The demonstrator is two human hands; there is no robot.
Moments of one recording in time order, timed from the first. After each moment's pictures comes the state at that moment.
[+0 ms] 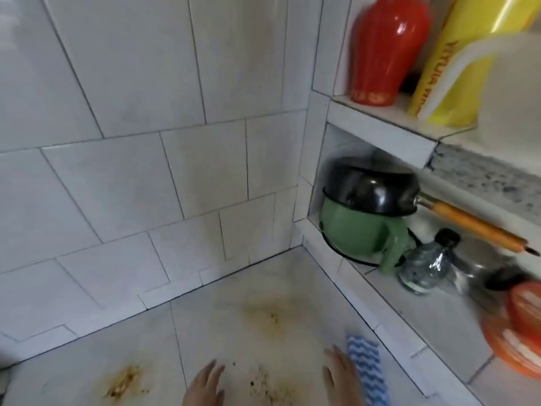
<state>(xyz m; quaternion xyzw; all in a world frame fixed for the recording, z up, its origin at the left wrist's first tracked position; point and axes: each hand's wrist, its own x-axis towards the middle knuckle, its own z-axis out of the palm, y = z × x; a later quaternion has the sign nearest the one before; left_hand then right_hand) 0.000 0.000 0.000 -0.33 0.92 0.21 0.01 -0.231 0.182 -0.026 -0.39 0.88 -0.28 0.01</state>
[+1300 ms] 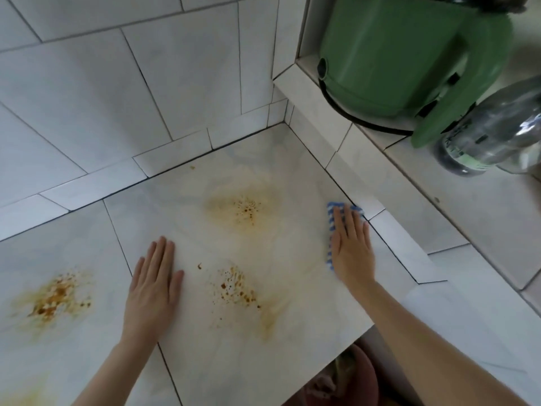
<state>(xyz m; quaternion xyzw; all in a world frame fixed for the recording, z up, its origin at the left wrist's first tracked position) 0.005 -0.020 -0.062 -0.40 0.91 0.13 -0.03 -0.309 0.184 -0.061 -0.35 0.93 -0.01 0.04</state>
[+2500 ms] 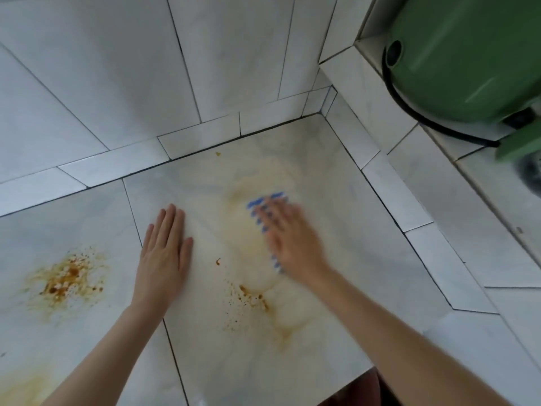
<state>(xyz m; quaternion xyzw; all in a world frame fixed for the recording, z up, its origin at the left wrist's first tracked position) -0.014 -0.055 -0.063 -0.44 0.89 0.14 -0.06 -0.246 0.066 -0.061 -0.63 0.77 -0.05 0.10</state>
